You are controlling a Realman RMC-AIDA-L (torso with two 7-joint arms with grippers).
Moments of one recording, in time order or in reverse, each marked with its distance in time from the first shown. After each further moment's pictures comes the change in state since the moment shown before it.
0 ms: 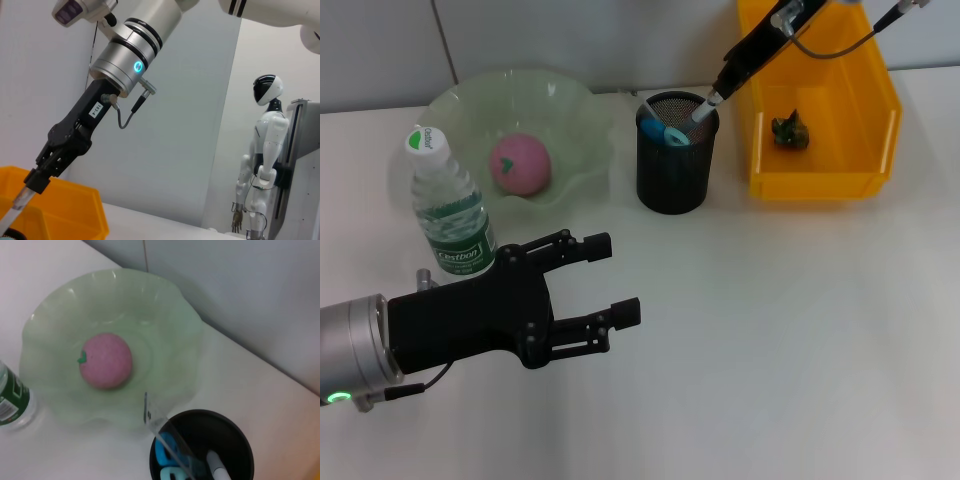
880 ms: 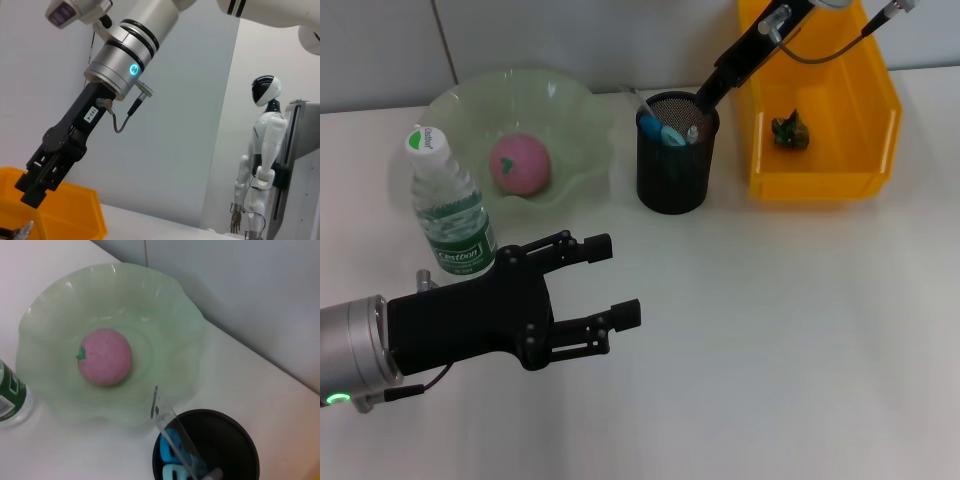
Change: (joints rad) left arm 0.001 0.000 0.000 0.001 0.000 0.006 0.000; right arm 0.011 0.023 -0.013 -0.005 -0.031 0.009 0.019
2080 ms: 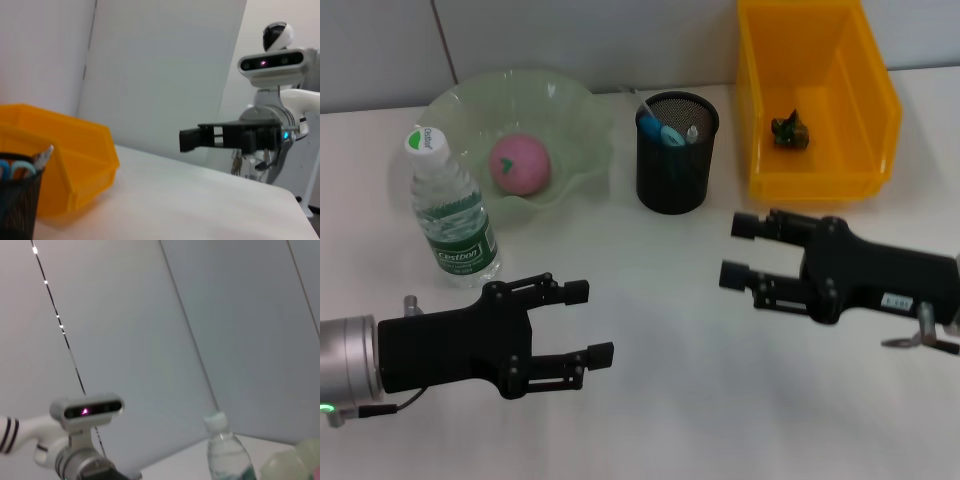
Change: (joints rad) left arm -0.045 0.049 -0.022 -0.073 0.145 -0.050 -0.012; right arm -0.910 0.132 -0.033 0.035 1.244 -0.286 -1.207
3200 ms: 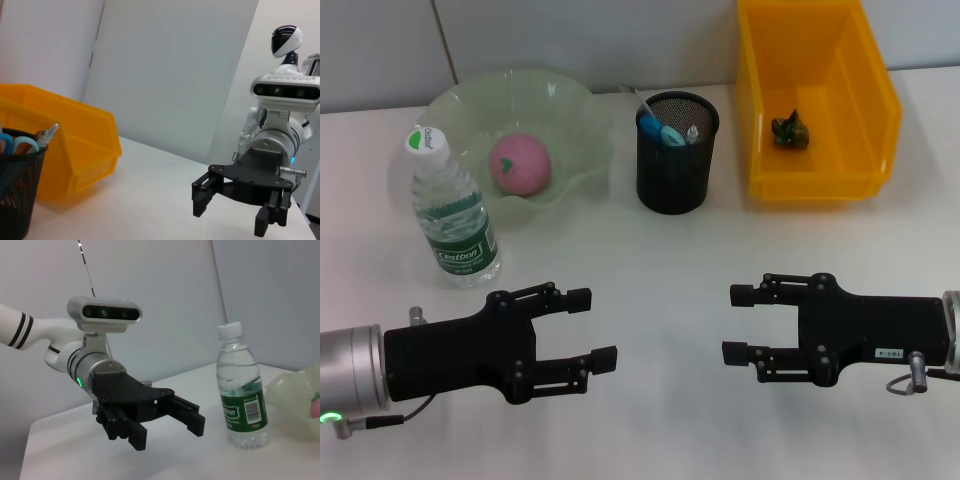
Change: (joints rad) left arm -0.016 -0.007 -0.026 -0.070 0.009 -0.004 0.002; right arm 0.045 -0.040 -0.004 0.094 -0.192 0.043 -0.144
